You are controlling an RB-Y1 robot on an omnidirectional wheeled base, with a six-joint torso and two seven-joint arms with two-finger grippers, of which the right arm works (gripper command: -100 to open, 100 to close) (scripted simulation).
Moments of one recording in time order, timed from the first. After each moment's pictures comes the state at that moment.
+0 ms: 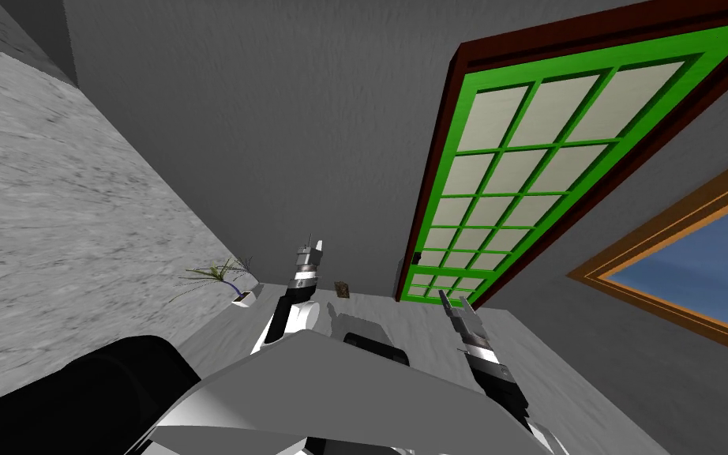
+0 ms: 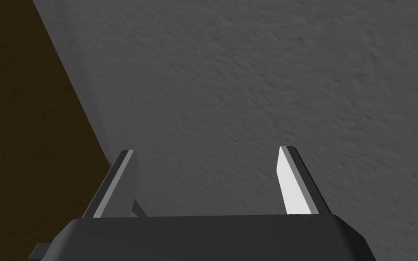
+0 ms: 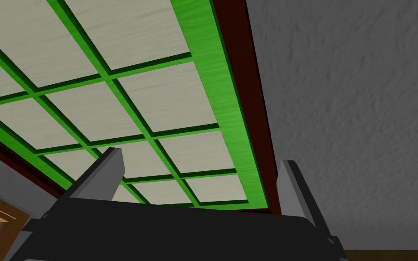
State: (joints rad) arm 0.40 -0.10 -0.24 -1.48 0.32 -0.81 0.74
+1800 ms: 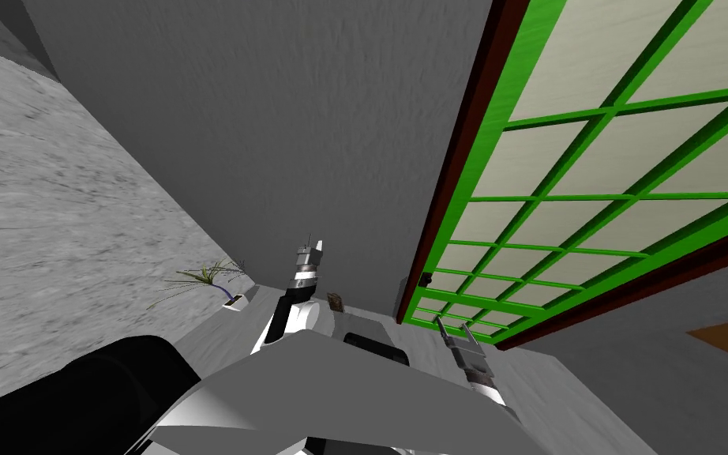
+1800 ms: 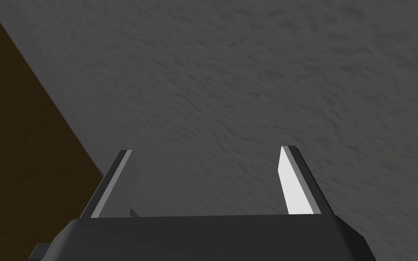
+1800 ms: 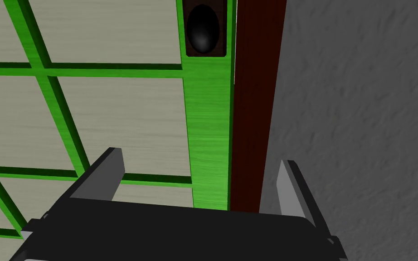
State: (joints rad) arm 0.37 -0.09 -0.33 -1.09 0.46 -0.98 1.00
